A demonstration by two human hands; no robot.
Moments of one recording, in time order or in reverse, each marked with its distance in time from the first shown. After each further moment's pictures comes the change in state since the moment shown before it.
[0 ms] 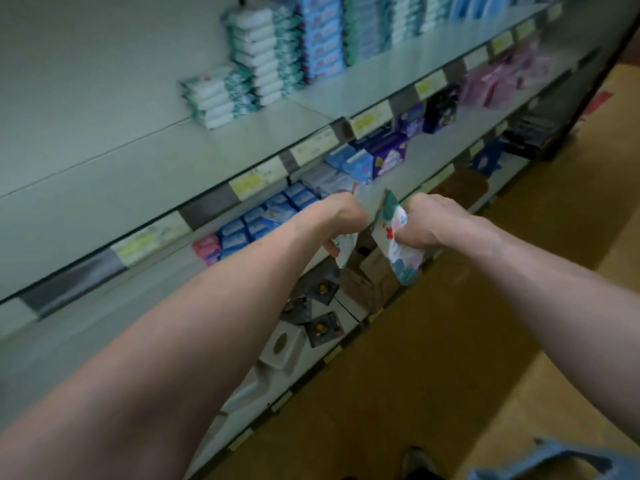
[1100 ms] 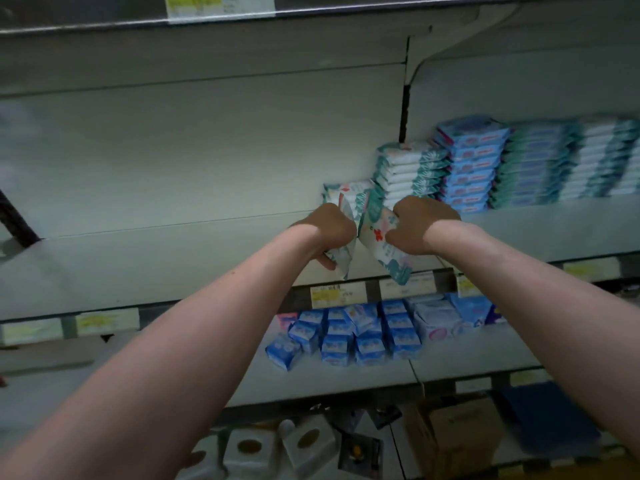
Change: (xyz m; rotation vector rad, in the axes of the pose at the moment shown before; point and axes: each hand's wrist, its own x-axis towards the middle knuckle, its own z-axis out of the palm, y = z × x) left_hand 0.007 0.000 -0.163 -0.464 0.545 -0.161; right_hand 0.117 -0.143 -0.138 -0.094 0.133 -0.725
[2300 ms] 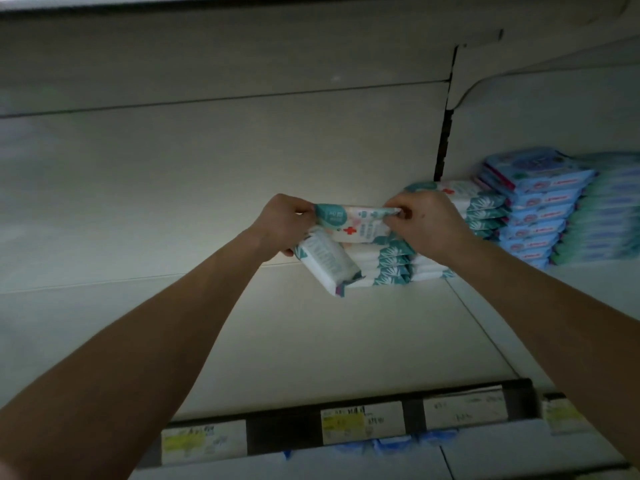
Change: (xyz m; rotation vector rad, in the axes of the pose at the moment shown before) left_hand 0.167 -0.014 -0.097 0.024 0.239 0.196; right_hand 0.177 0.006 0.012 0.393 0.459 -0.360
